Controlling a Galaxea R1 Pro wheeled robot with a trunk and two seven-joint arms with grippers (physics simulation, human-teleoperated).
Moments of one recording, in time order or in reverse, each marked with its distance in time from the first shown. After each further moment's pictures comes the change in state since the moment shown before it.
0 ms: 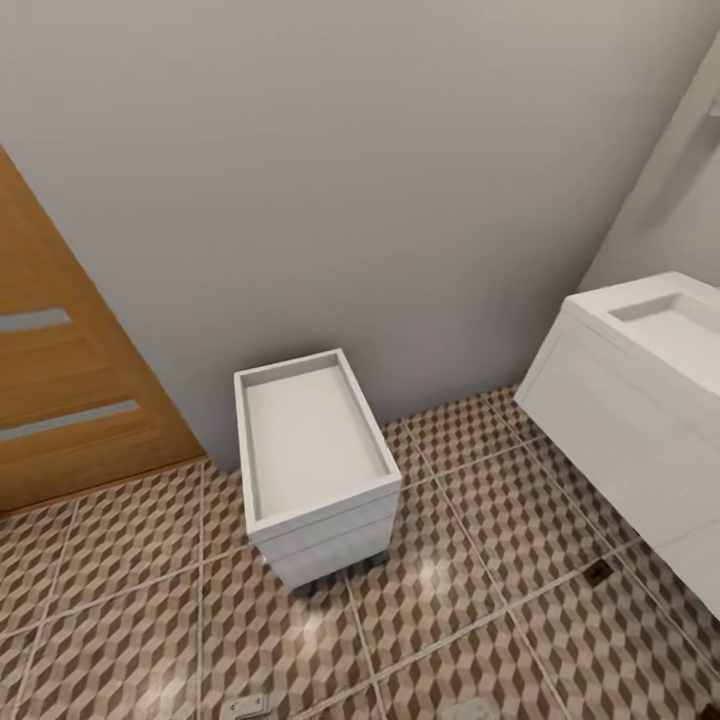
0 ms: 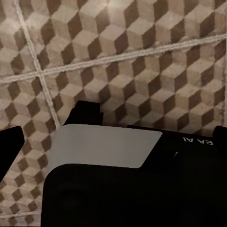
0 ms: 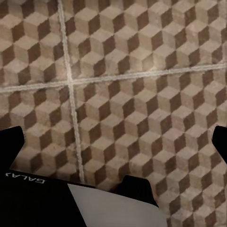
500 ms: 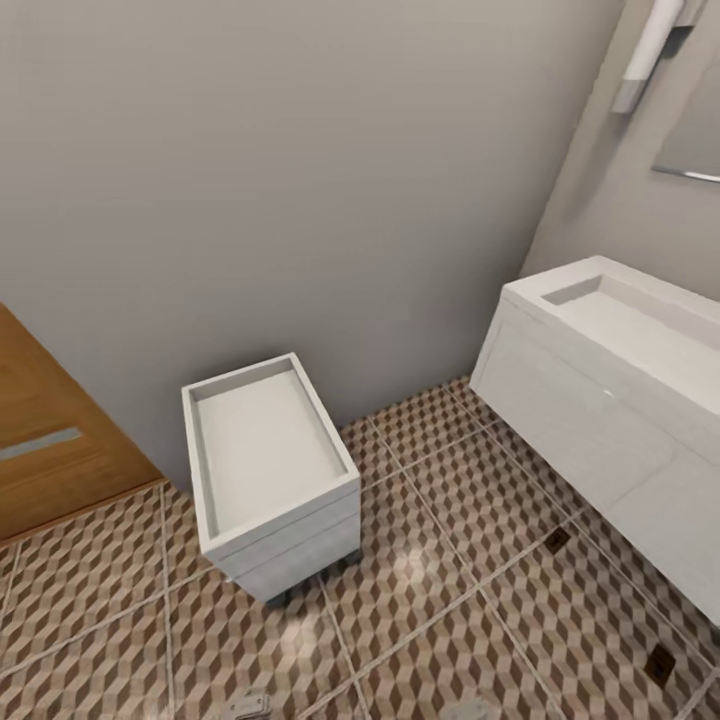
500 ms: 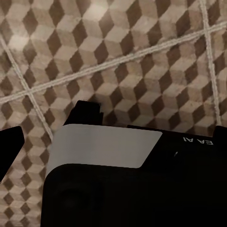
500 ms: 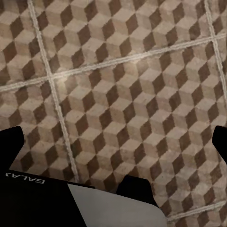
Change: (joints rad) left arm 0.000 0.000 0.000 0.000 0.000 0.000 0.000; right arm 0.000 0.000 0.000 0.000 0.000 -0.001 0.000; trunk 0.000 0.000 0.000
